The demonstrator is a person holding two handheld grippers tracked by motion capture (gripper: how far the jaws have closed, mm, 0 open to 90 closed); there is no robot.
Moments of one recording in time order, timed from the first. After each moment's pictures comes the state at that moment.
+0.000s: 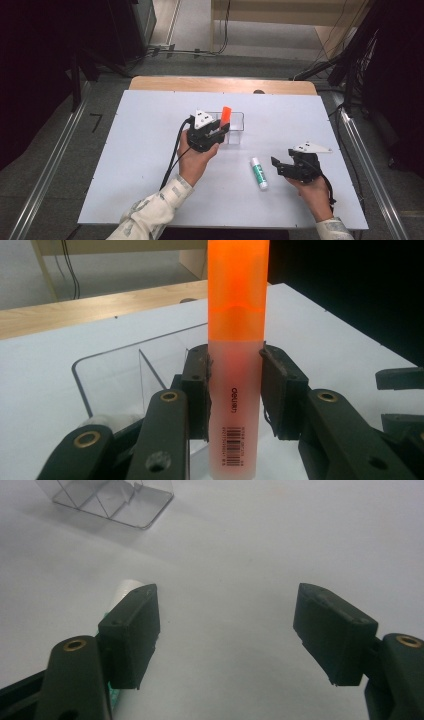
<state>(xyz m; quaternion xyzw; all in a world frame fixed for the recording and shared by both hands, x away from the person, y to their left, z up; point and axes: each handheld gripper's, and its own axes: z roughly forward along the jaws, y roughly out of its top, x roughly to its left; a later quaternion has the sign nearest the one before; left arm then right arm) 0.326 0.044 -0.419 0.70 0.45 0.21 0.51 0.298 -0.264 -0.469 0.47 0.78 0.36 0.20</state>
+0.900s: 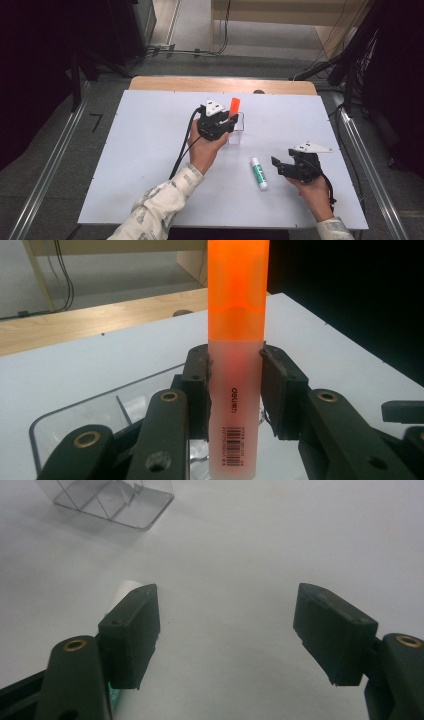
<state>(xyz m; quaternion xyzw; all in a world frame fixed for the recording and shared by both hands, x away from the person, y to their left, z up) 0.354 0.022 -0.410 0.70 0.45 0.20 0.51 0.299 -0.265 -0.469 0.47 0.78 0.36 0.19</state>
